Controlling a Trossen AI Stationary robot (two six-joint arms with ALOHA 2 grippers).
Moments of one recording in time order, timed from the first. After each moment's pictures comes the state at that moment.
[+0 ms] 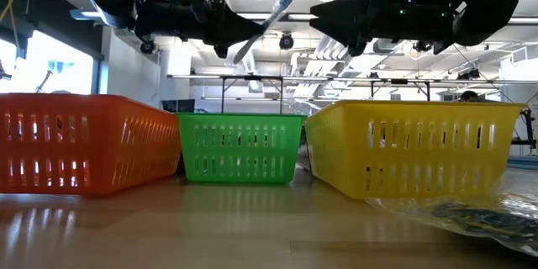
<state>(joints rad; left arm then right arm) 0.37 1.38 0.69 0.66 0.40 -0.02 -0.22 1.37 0.44 1.08 -0.13 0.05</state>
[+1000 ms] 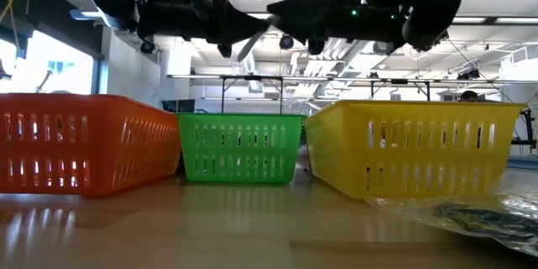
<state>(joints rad) 0.34 1.41 0.69 0.71 0.41 -0.03 -0.22 1.63 0.71 1.09 -0.21 0.05</state>
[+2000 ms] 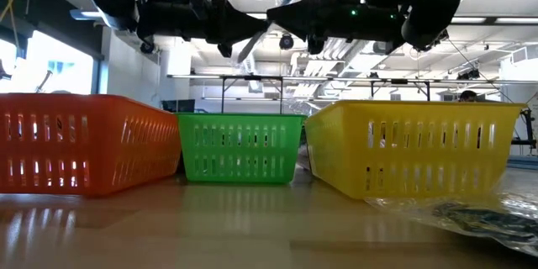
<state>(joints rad) 0.34 1.41 0.69 0.71 0.41 -0.03 -0.22 1.63 0.71 1.07 -0.21 0.04</state>
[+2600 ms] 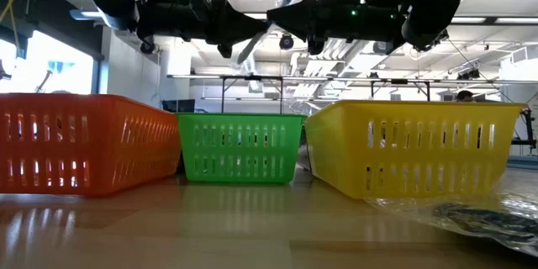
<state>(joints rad) 0.34 1.41 0.69 0.70 0.41 -0.03 -0.22 1.63 0.71 1.06 -0.21 0.04</state>
